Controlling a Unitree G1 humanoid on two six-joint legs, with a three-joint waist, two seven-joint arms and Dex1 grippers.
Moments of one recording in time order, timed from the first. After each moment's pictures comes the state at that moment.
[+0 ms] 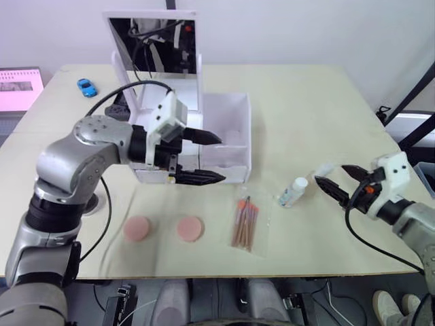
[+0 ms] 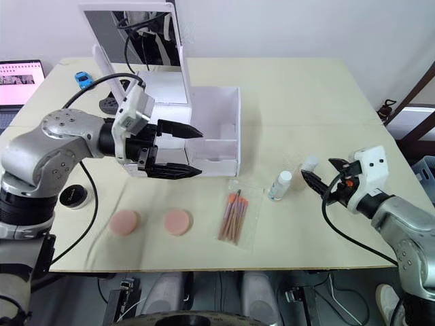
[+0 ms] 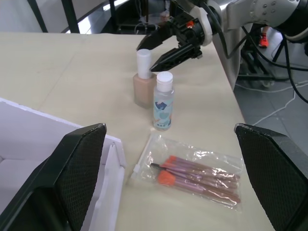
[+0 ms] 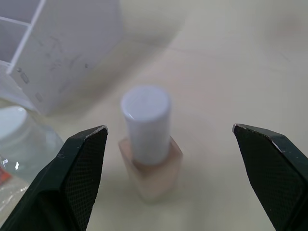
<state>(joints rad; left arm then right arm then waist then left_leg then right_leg) -0.74 0.72 -0.11 -0.29 -0.64 0.77 -1.16 0.03 -0.72 -0.42 -0.41 0.60 0.70 0.55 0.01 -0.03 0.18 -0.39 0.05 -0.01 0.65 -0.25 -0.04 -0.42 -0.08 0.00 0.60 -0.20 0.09</state>
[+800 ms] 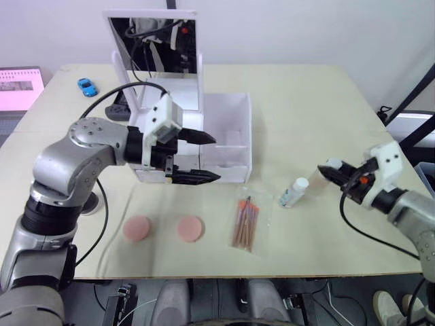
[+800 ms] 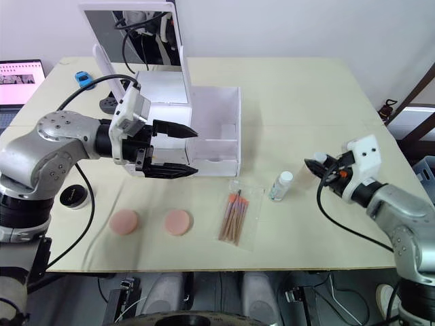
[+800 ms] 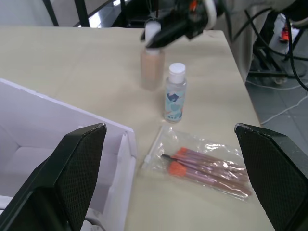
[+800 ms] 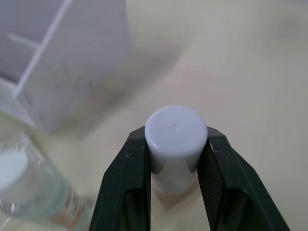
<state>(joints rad) -0.72 0.74 -0.10 -0.26 -0.62 0.73 -1.14 -0.12 -0.81 -0.42 -0.38 0.62 0.74 0.58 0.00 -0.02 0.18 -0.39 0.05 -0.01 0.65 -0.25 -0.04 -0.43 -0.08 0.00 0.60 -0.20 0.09</state>
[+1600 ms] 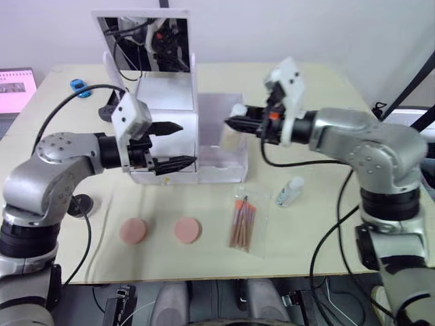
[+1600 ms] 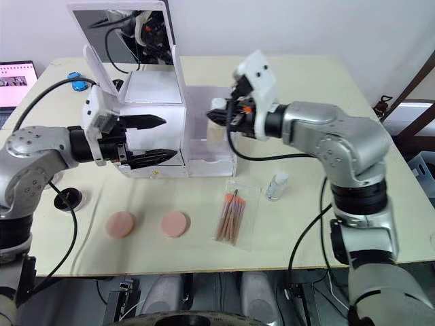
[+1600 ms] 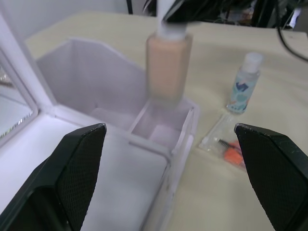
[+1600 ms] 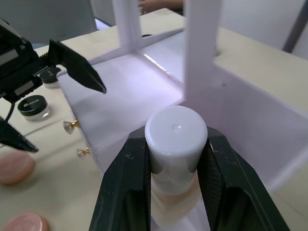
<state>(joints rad) -0.52 0.79 0.10 -0.39 -0.65 0.76 -0.92 -0.87 -0.55 0.09 -0.31 0.72 1.09 0.47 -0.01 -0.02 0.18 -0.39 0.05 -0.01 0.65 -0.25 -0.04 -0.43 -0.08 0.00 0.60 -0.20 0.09</state>
